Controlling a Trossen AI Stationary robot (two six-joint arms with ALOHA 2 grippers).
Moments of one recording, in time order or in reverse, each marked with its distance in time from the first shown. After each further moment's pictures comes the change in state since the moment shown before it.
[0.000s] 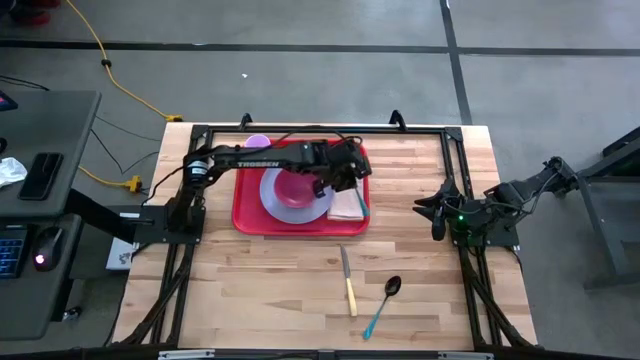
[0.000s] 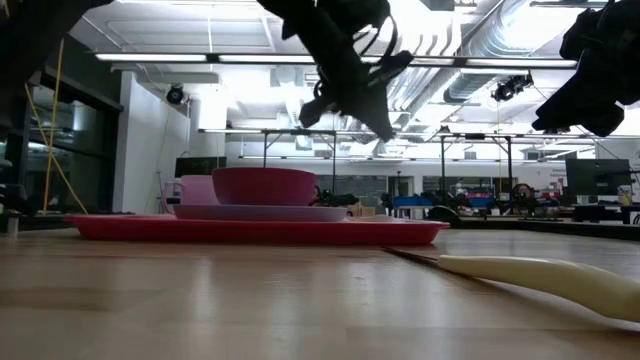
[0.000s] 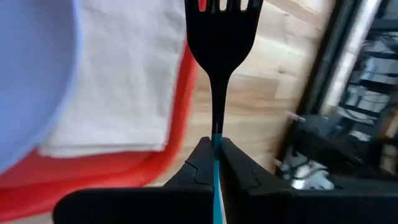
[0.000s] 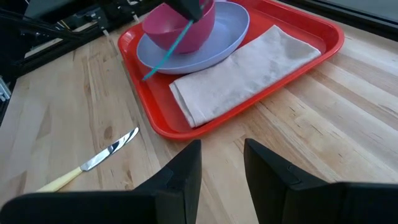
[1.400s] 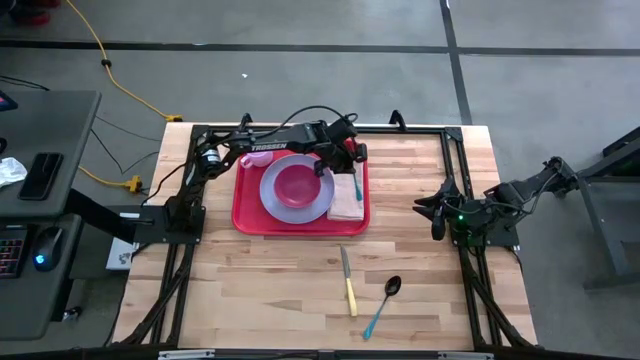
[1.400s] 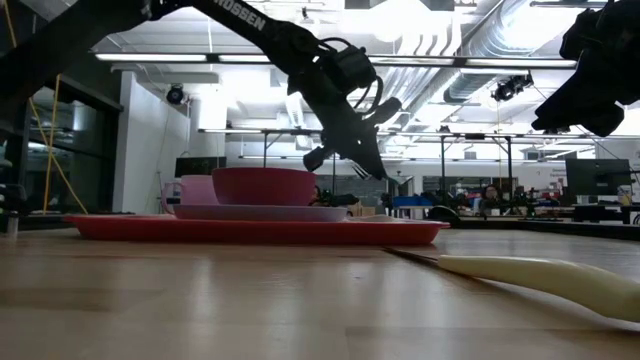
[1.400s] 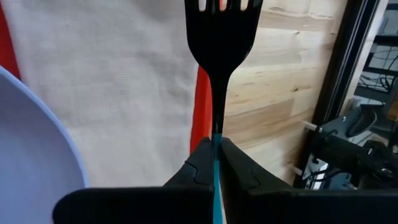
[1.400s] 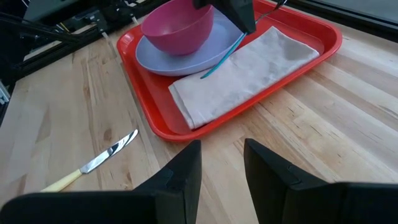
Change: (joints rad) left arm 0.184 0.119 -0.003 0.107 0.236 0.307; right arm 0.000 0.000 0.000 0.002 0.007 0.005
